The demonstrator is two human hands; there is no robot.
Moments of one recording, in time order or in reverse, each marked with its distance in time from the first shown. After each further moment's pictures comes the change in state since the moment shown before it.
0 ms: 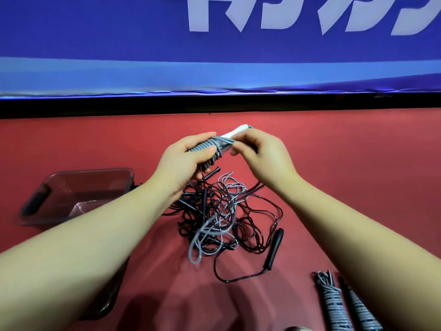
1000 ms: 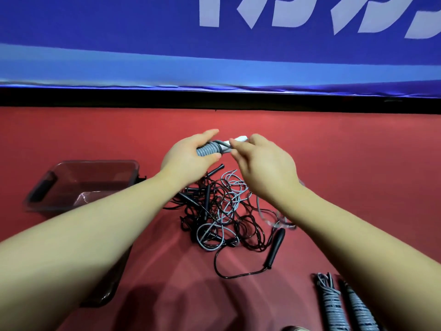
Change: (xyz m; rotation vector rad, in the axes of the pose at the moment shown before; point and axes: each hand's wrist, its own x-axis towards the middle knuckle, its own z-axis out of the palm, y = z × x) left_hand 0.013 -0.016 -0.012 0.722 0.051 0.189; right_hand -0.013 -0.006 0.013 -0.617 0.007 -0.190
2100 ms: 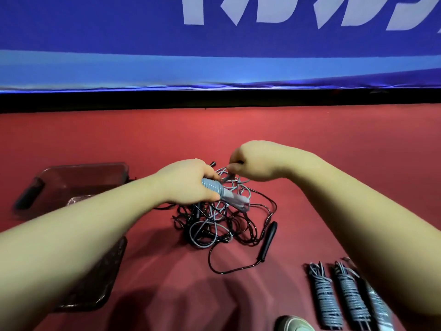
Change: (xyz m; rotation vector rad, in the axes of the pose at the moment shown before) left_hand -0.021 0.027 -0.001 0.483 -0.578 0.131; right_hand 0.018 0.017 -0.031 -0.055 -0.730 -0.123
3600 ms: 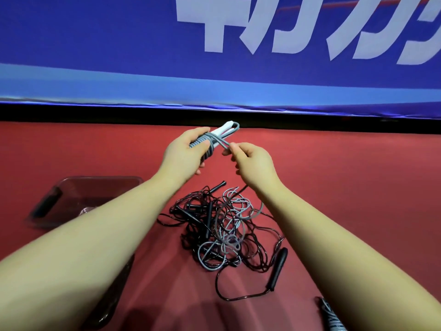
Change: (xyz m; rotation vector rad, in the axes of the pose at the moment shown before) left_hand 0.021 -0.032 -0.030 -0.914 0.730 -0.117; right_hand 0.053 -0.022 0.017 0.954 0.667 0.190
